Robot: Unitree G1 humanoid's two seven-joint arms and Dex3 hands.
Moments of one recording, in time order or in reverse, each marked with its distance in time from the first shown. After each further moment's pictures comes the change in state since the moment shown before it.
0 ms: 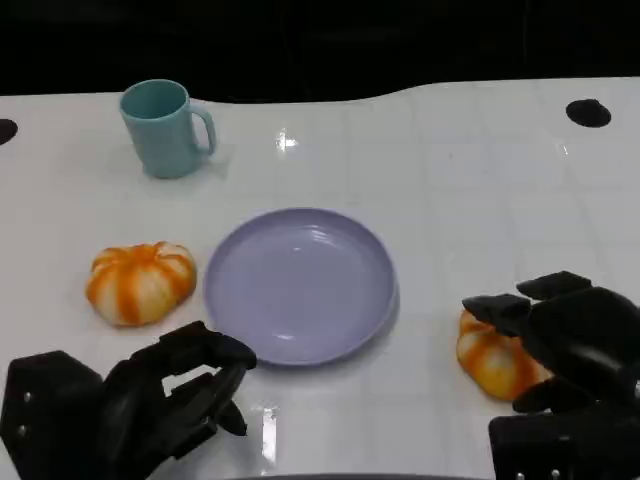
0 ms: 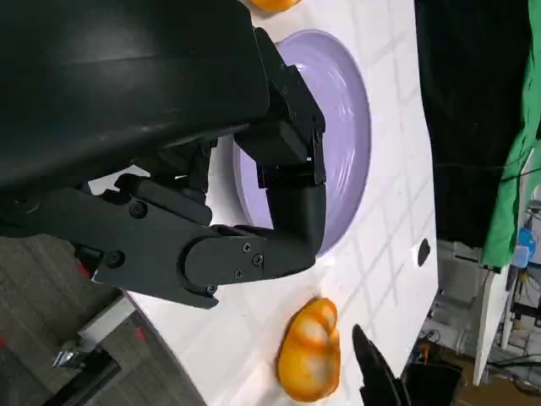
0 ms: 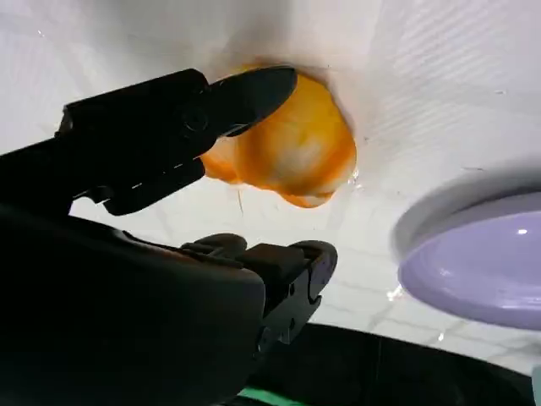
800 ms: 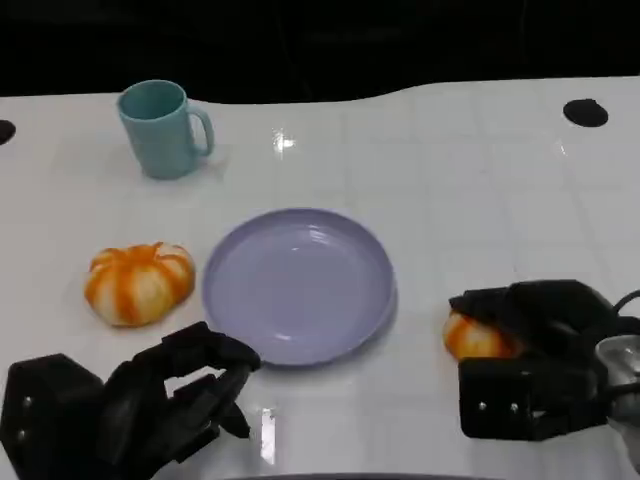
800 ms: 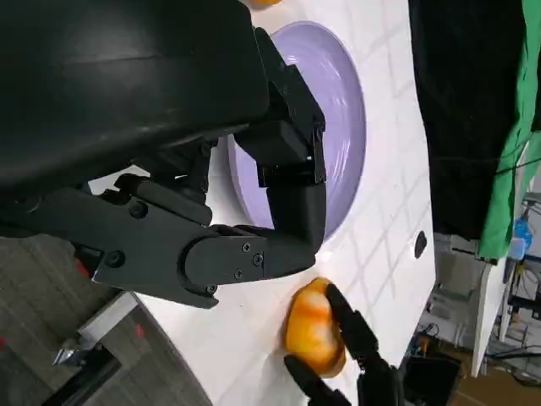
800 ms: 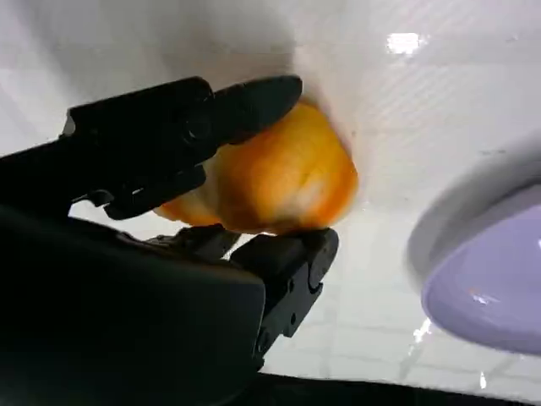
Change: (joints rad) left arm 0.022 0.001 -0.008 -0.038 0.000 0.010 0.003; right arm -0.180 0.113 0.051 0.369 0.155 0.004 -0.179
